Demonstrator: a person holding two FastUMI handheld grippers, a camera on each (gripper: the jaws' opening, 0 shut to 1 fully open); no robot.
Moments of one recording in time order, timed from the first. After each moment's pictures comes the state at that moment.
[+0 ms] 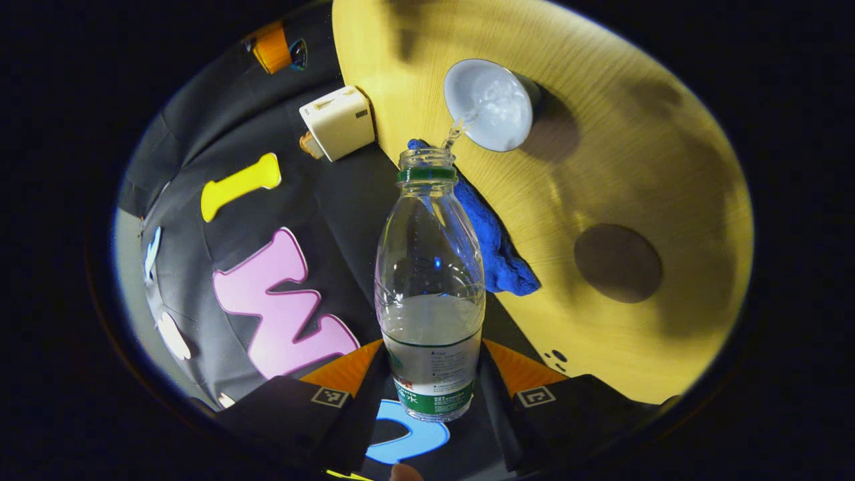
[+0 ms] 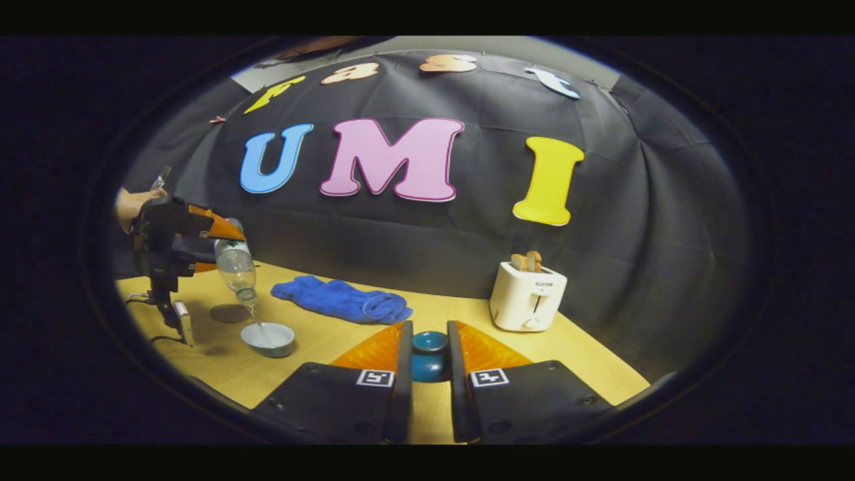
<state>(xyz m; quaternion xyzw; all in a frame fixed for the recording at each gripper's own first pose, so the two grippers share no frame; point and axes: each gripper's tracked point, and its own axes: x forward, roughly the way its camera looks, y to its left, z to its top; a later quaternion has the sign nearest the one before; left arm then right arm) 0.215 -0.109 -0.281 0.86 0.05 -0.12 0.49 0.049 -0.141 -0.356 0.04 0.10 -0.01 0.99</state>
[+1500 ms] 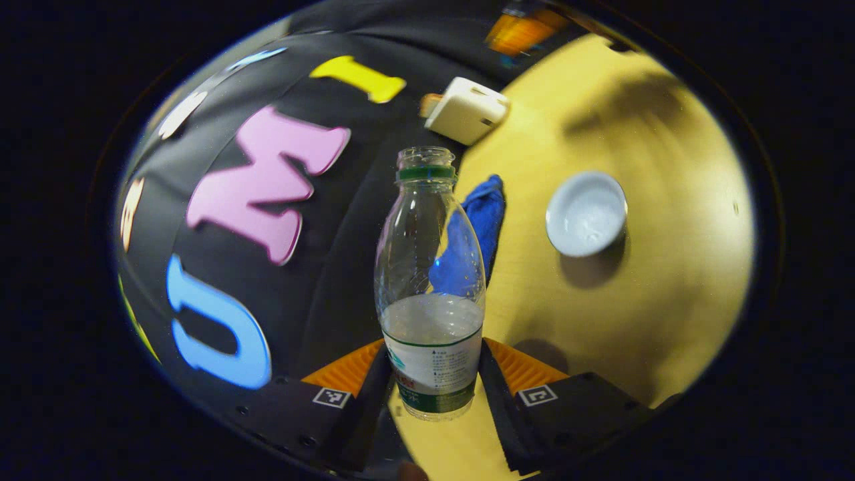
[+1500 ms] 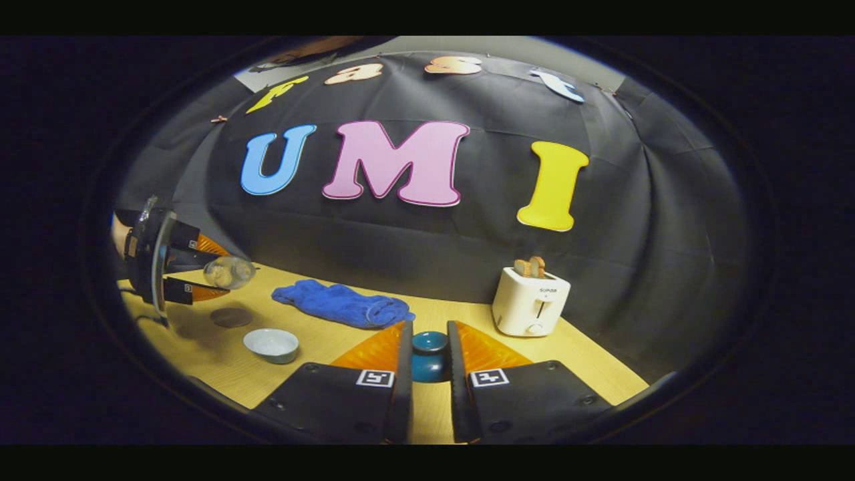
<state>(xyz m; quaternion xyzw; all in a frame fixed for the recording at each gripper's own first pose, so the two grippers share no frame) 0.184 -0.114 -0.330 0.47 0.14 -0.16 0.86 0.060 -0.128 -0.348 0.03 0.10 -0.01 0.99</state>
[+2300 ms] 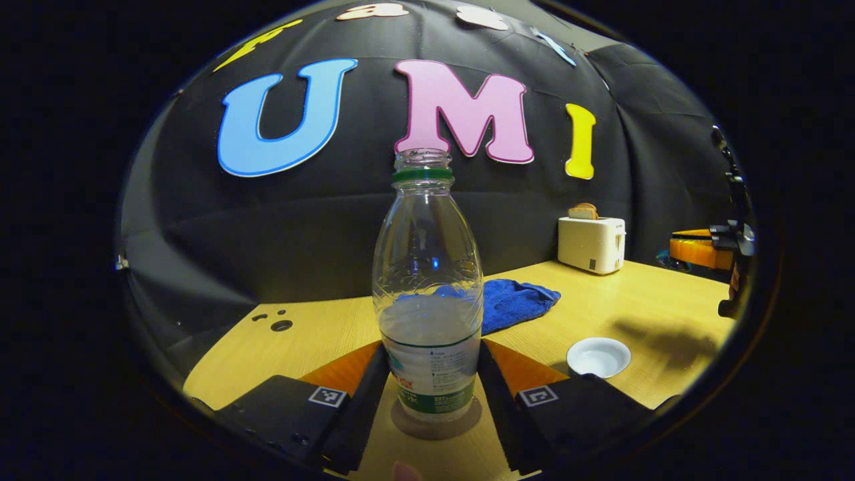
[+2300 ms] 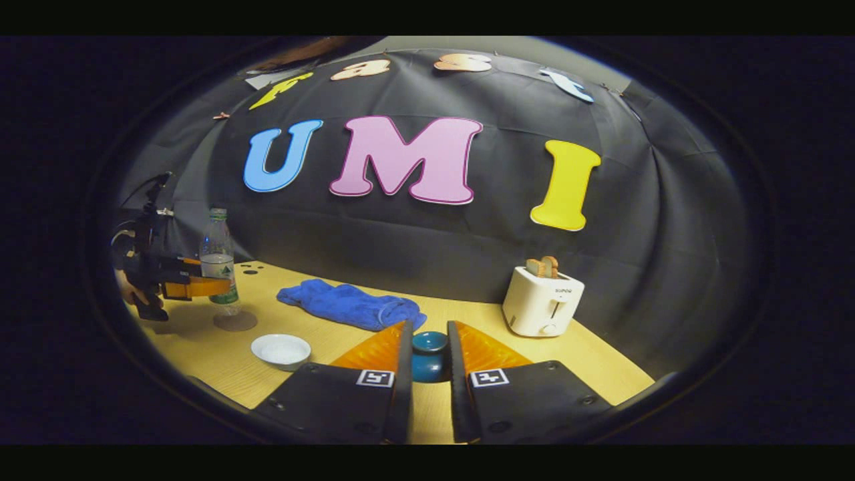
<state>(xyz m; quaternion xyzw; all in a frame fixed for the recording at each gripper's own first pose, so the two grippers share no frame) 0.193 -0.121 -0.337 -0.01 0.13 -0.09 0.99 0.075 -0.104 -0.350 0.03 0.10 -0.01 0.99</state>
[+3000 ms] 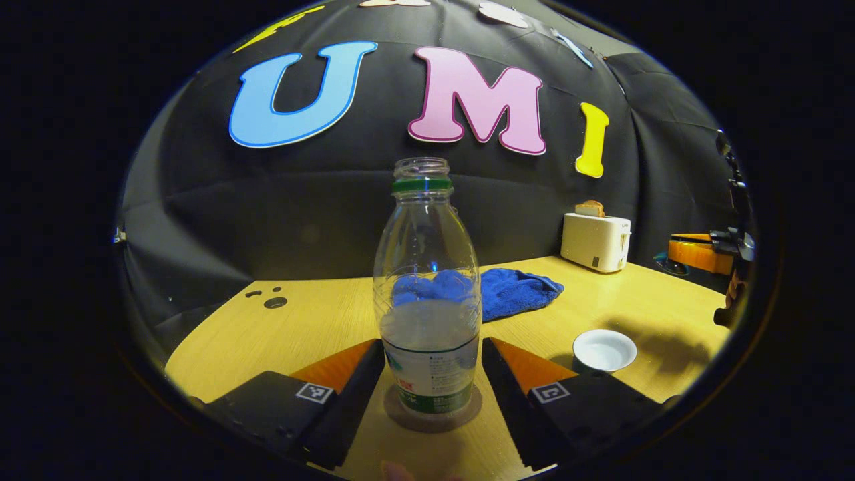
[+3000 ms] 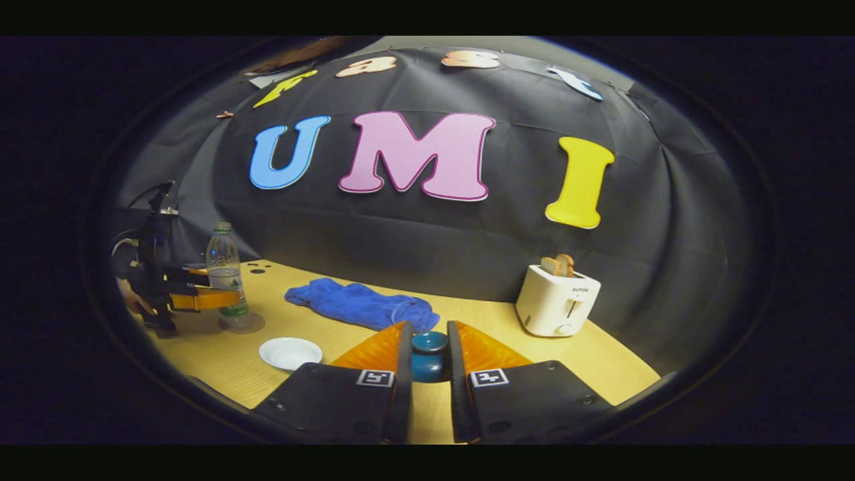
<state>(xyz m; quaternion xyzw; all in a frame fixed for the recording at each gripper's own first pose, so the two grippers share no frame) 0.190 -0.111 -0.362 -0.03 0.16 -0.09 0.98 0.089 -0.081 -0.350 0.04 0.11 0.01 0.99</state>
